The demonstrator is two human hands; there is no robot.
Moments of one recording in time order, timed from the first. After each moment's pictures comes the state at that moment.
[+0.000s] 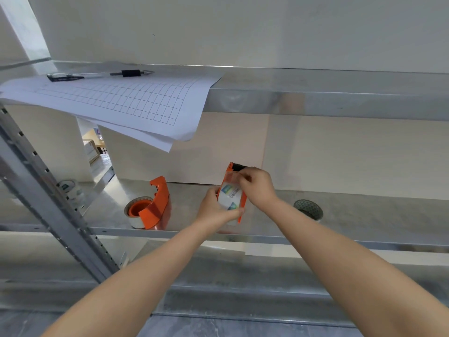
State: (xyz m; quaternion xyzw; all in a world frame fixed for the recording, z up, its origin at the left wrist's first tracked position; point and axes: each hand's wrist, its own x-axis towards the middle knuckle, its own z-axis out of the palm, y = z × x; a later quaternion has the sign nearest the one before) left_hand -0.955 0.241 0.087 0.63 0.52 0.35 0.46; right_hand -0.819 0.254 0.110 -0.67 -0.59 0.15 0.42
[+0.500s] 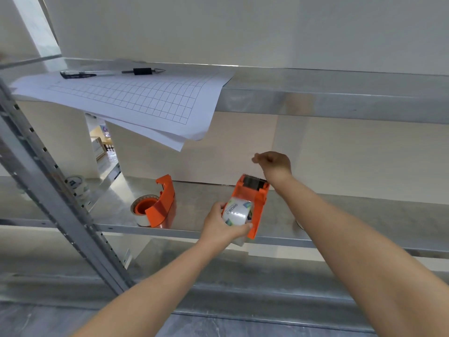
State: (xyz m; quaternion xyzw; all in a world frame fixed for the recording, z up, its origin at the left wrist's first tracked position) left_hand -0.970 0.212 0.070 0.63 0.52 0.33 0.48; right_hand -0.794 0.278 0.139 -0.68 -0.45 0.26 0.51
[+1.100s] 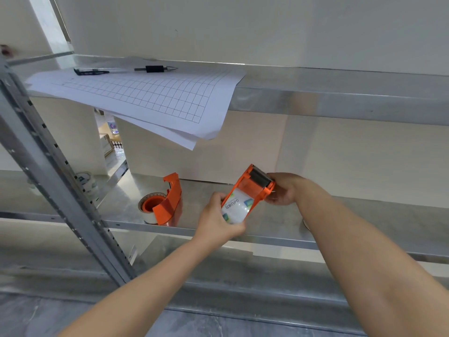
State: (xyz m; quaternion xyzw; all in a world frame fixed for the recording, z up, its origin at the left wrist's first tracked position) left_hand -0.992 0.219 0.081 0.69 0.50 0.34 0.41; right_hand -0.785 0.276 0.122 -0.67 -0.24 0.61 0.35
